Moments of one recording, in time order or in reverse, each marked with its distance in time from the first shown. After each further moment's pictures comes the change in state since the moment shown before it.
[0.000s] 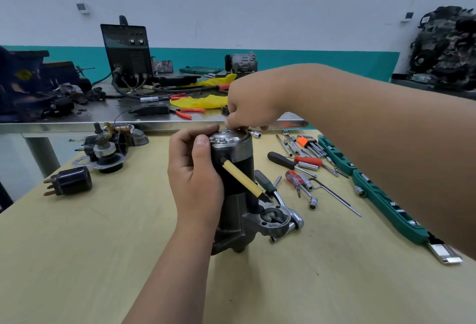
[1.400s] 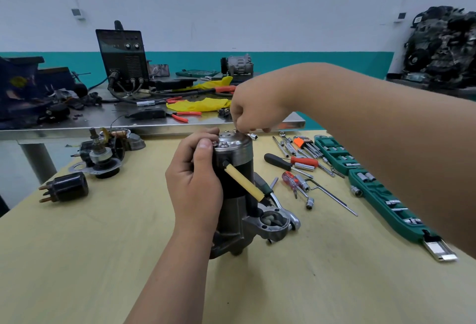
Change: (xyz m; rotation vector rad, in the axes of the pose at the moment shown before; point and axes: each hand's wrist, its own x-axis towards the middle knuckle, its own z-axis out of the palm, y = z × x) left_hand -0.004 0.003 0.005 0.016 -0.030 0.015; right_hand -0.012 0.008 -0.001 0.017 -0.075 0.006
